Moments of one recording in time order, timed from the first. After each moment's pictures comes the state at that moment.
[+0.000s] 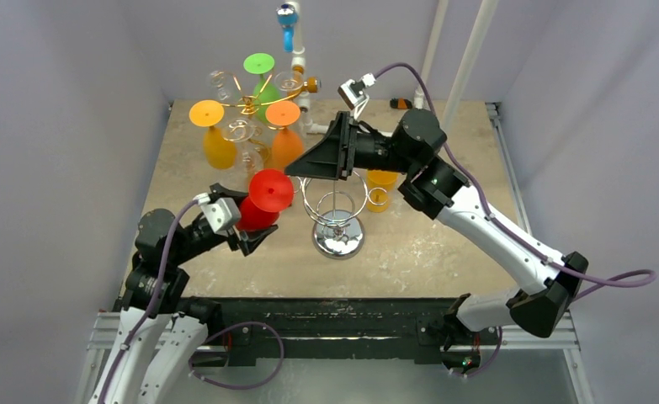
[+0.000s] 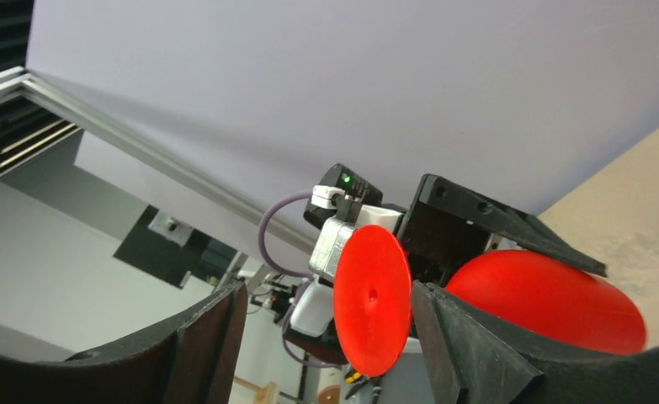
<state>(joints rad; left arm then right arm) -0.26 0.50 0.75 -0.30 0.74 0.22 0.79 1.37 1.45 0.17 -0.72 1.15</state>
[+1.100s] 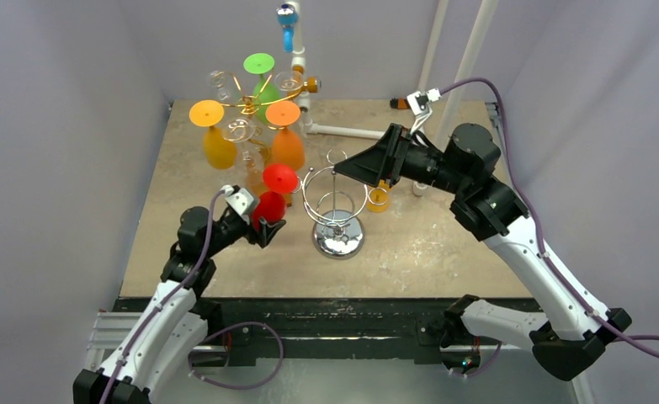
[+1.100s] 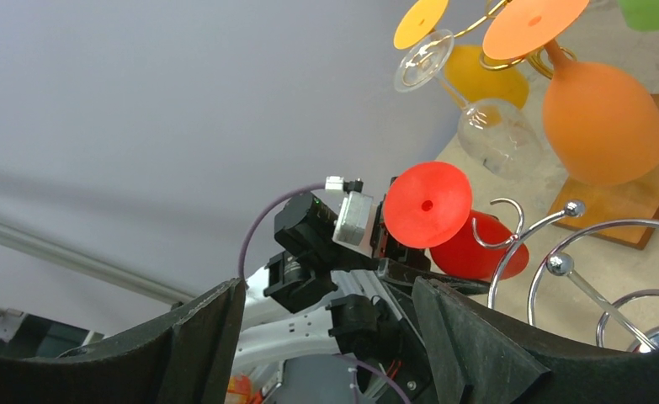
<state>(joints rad) -0.26 0.63 0.38 0.10 0.54 0.08 0.62 1.09 1.33 -0.23 -0.51 0.85</state>
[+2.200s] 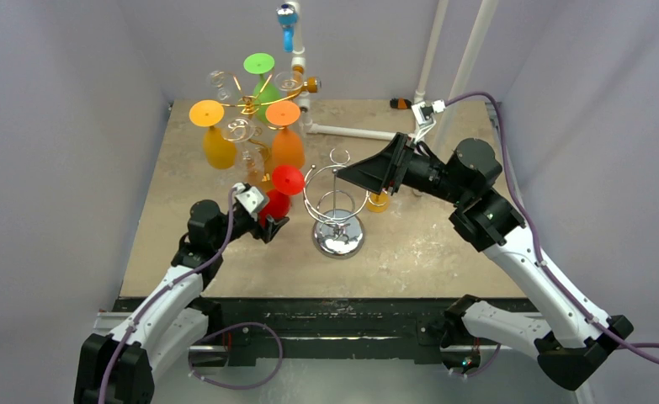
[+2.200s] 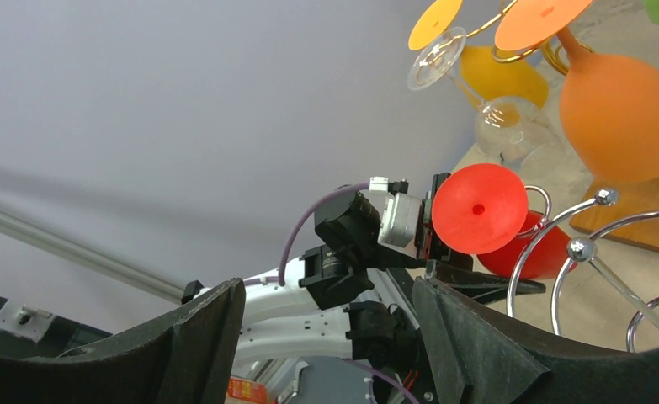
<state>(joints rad) -0.26 0.83 0.35 0.30 0.56 0.20 0.62 1.02 1.19 -0.09 -0.52 0.92</state>
